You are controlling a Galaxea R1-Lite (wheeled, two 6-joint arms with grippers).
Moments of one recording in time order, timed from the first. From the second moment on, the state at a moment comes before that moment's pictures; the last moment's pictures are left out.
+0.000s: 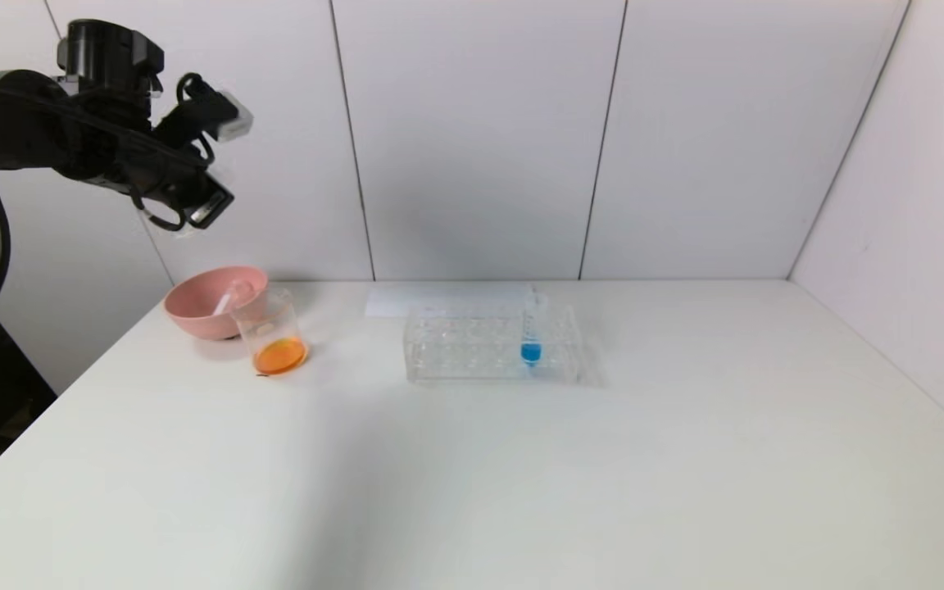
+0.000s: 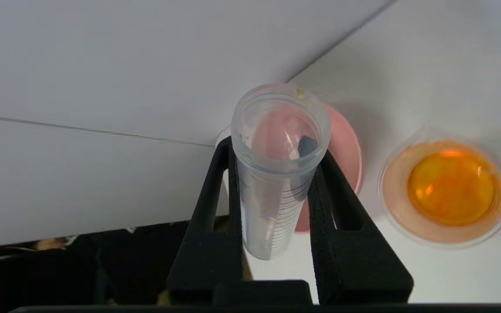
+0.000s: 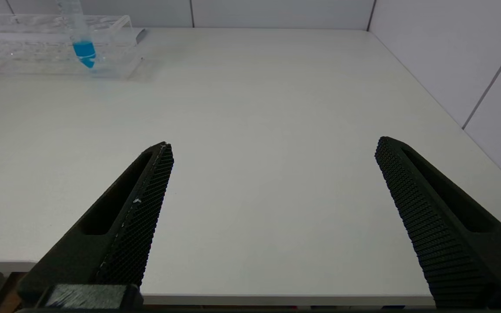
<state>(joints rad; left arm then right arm) -0.01 2.00 -1.97 0.40 0.11 0.71 0.00 0.00 0.00 0.00 0.00 0.00</state>
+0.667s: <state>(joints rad) 0.00 1.99 -1.93 0.12 0.19 0.10 0.00 0.00 0.00 0.00 0.00 0.00</state>
